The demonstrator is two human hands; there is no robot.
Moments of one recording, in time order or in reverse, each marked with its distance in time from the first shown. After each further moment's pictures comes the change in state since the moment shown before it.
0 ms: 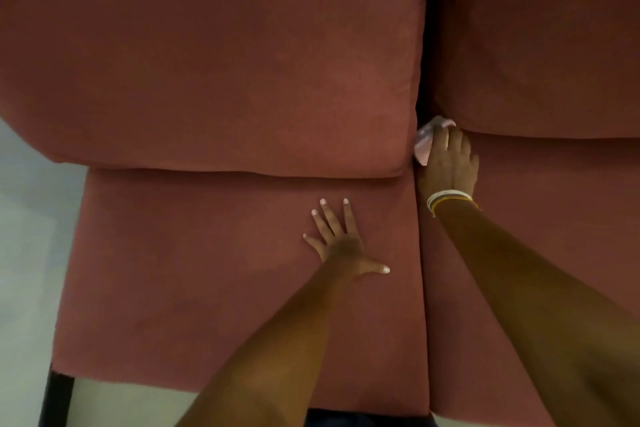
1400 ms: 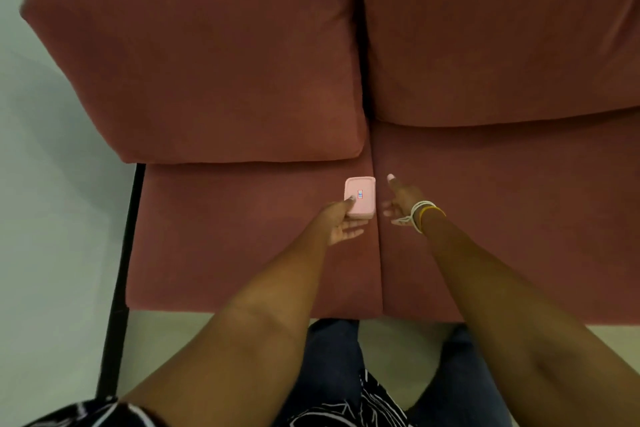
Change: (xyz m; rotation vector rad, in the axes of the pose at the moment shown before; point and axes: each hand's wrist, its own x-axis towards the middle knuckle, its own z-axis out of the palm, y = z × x) left_hand -0.196 0.050 -0.074 -1.410 -0.388 -0.168; right_hand -0.134 0.054 -0.159 1.145 -0.812 0.662
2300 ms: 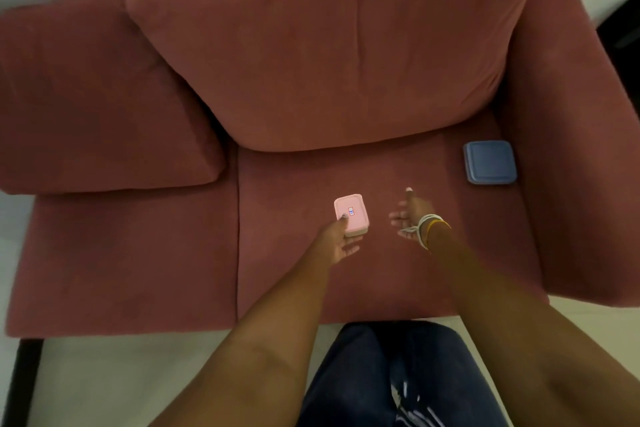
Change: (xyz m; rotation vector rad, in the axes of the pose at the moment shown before) left_hand 0.021 -0.079 0.399 -0.071 0.033 -0.021; right_hand 0.000 0.035 -0.420 0.274 0.124 0.090
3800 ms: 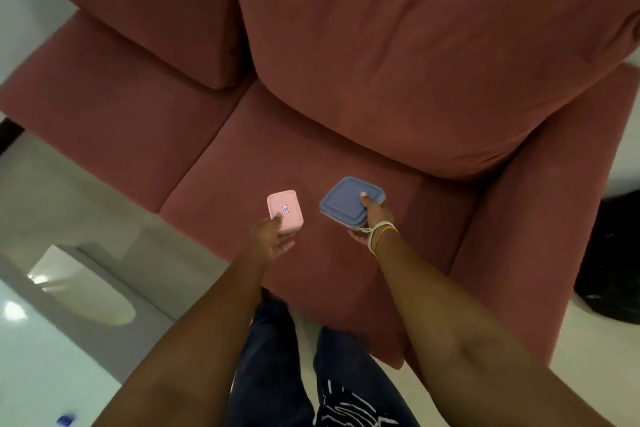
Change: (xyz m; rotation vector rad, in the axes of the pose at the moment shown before) left_hand -0.021 -0.086 0.081 -0.704 0.358 0.159; right_hand 0.041 -0.046 -0.079 -0.239 -0.211 -0.003
